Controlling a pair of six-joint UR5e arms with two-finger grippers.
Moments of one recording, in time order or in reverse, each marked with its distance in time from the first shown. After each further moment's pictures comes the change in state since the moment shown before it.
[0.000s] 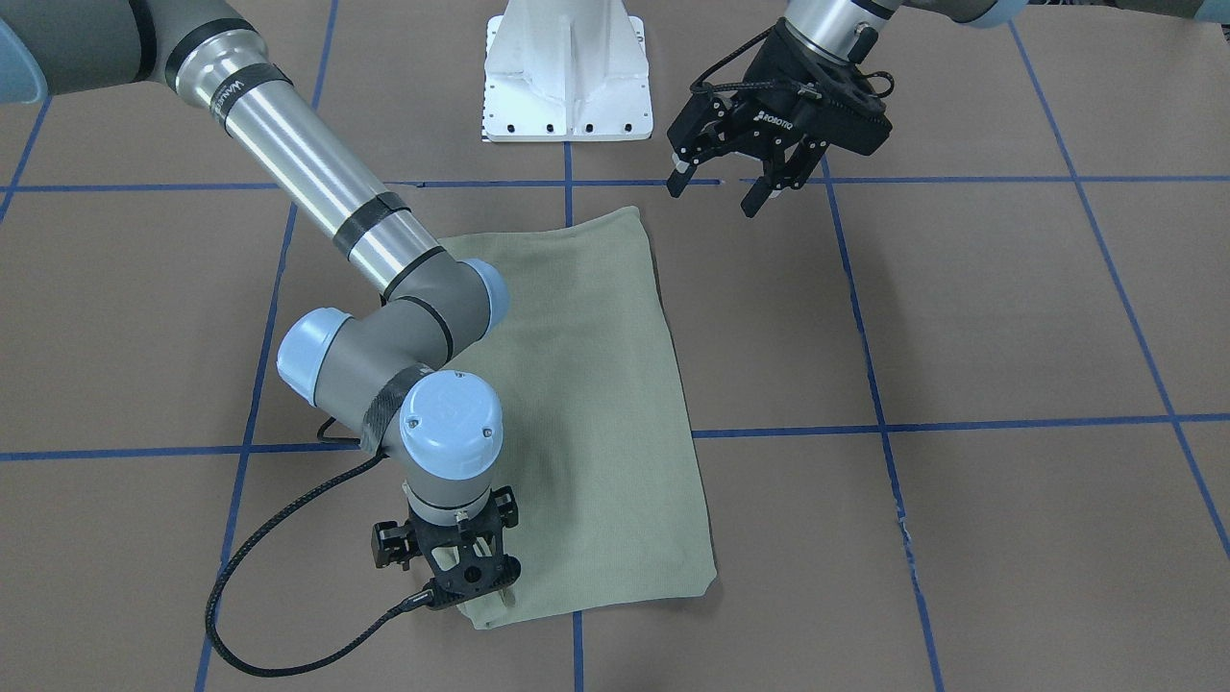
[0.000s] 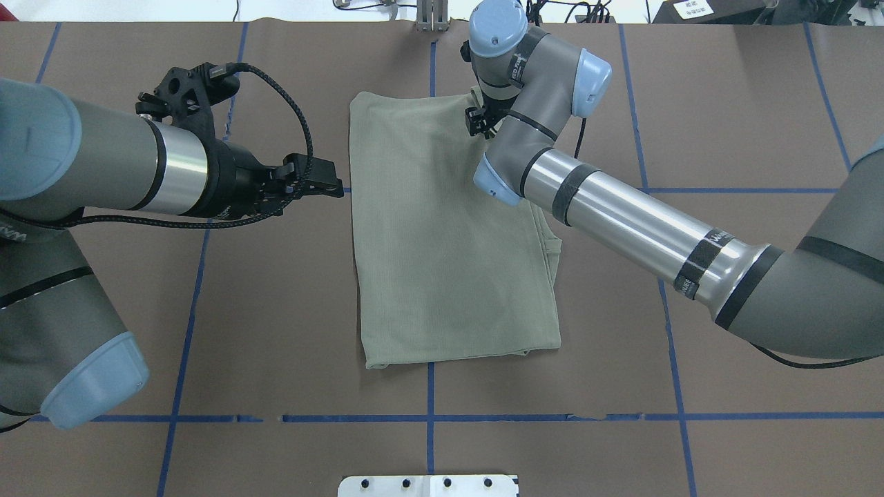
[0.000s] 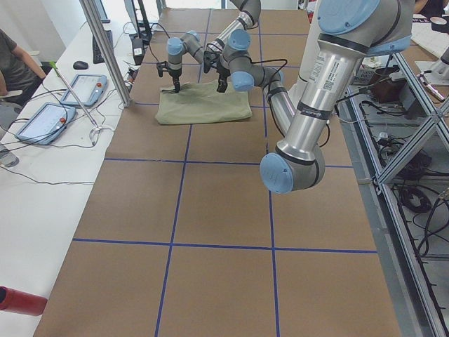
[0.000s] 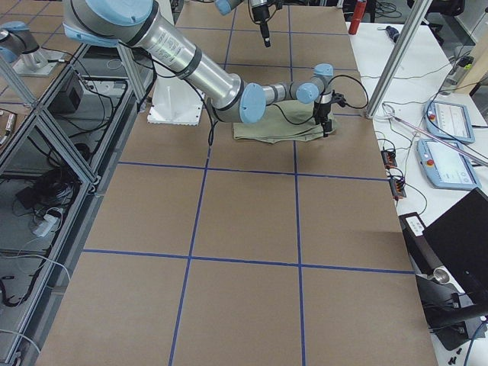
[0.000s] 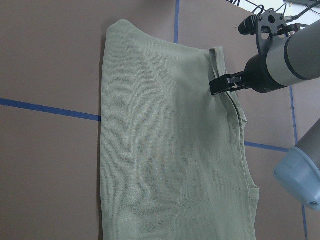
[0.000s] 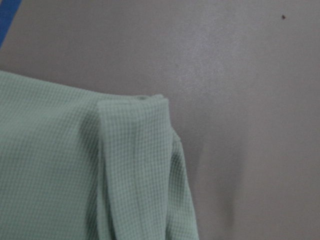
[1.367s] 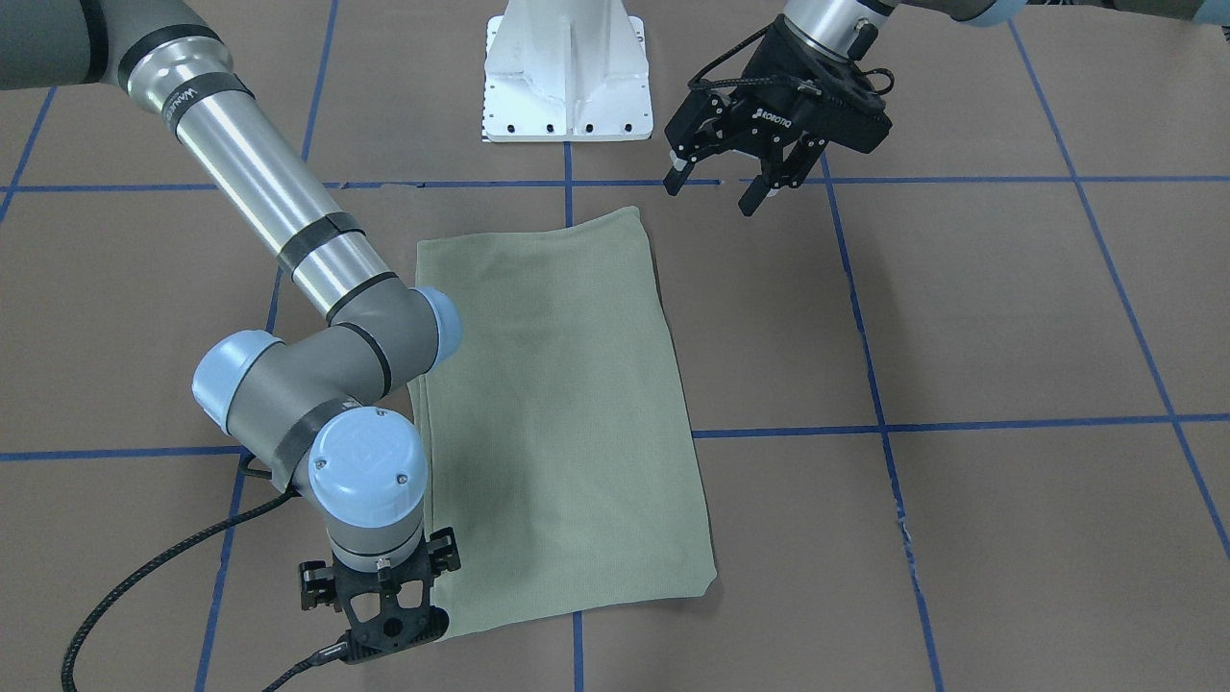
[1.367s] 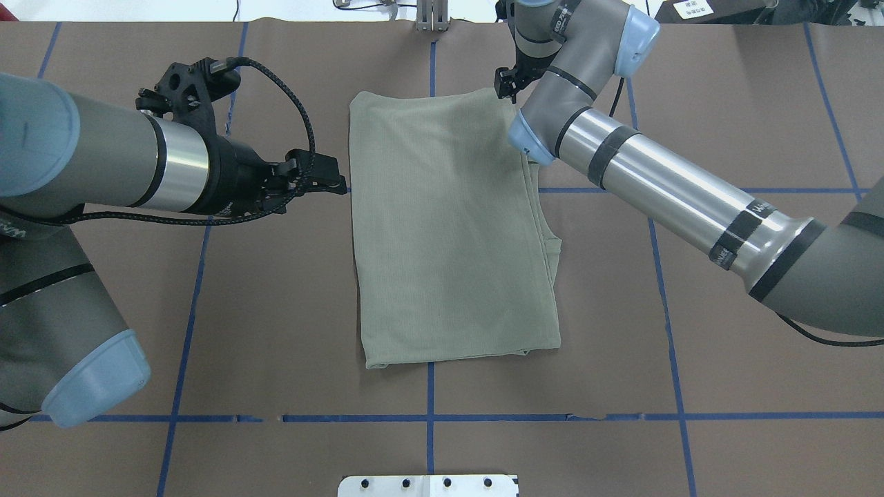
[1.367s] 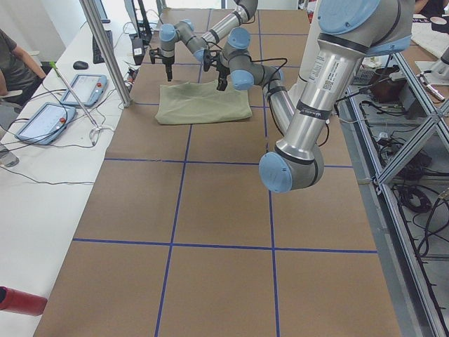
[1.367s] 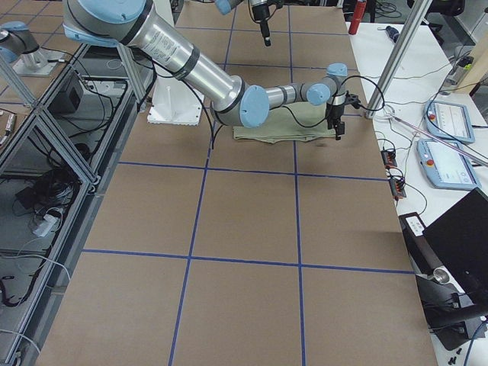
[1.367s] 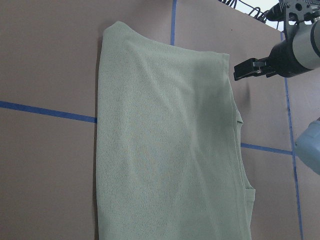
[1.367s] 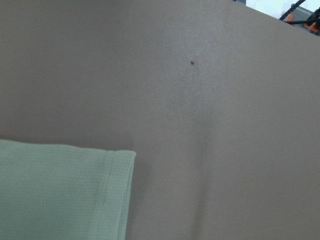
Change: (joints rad) left arm -0.001 -0.011 0.000 0.003 -0.014 -0.020; right arm 0.093 -0.060 0.119 -0.037 0.076 -0.030
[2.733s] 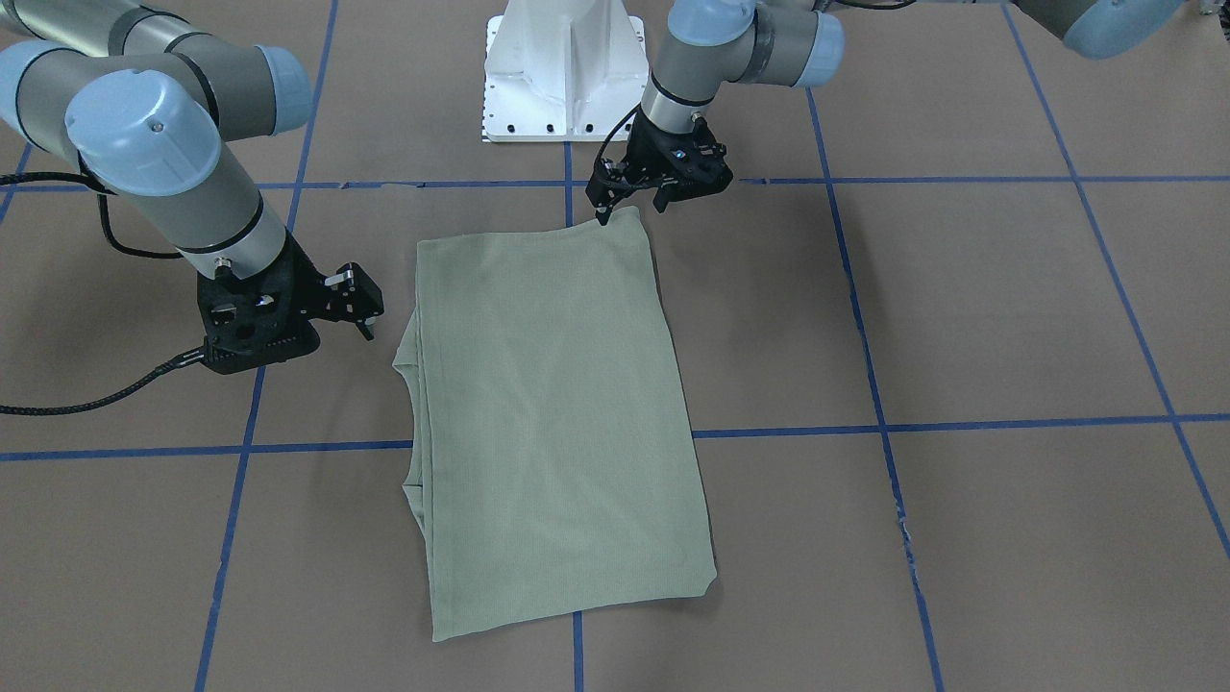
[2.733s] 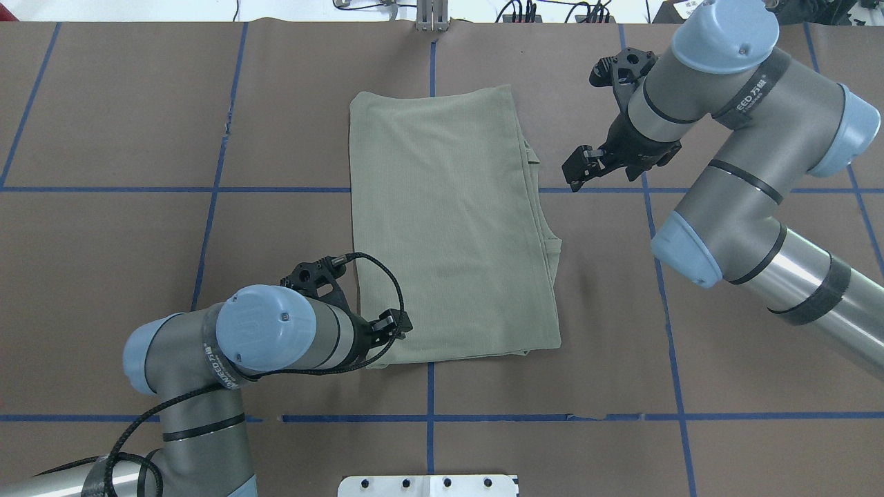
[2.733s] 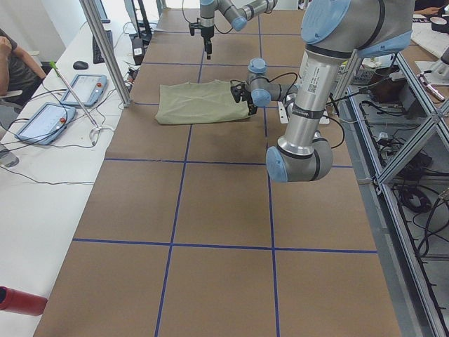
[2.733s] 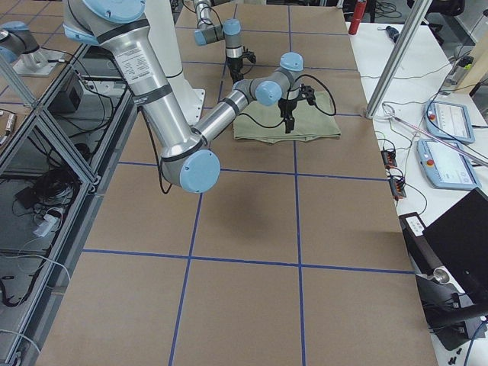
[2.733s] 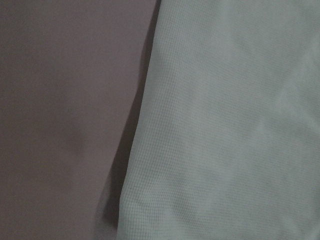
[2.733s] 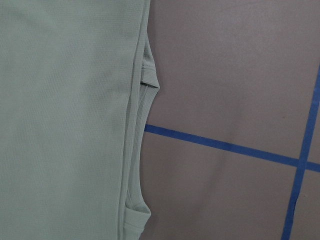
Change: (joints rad) left arm 0.375 -0.047 0.259 0.039 0.199 -0.392; right arm -0.028 -0.574 0.986 -0.314 0.227 0.129
